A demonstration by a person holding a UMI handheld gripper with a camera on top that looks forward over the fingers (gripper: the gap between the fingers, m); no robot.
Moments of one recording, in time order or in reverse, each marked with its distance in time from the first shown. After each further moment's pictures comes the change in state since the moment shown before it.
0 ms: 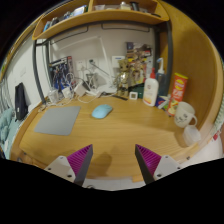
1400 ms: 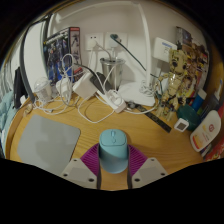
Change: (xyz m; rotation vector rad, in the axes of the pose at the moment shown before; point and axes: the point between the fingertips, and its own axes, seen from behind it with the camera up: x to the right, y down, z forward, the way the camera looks) arm -0.086 -0.101 0.255 -0.166 -0.116 -0.189
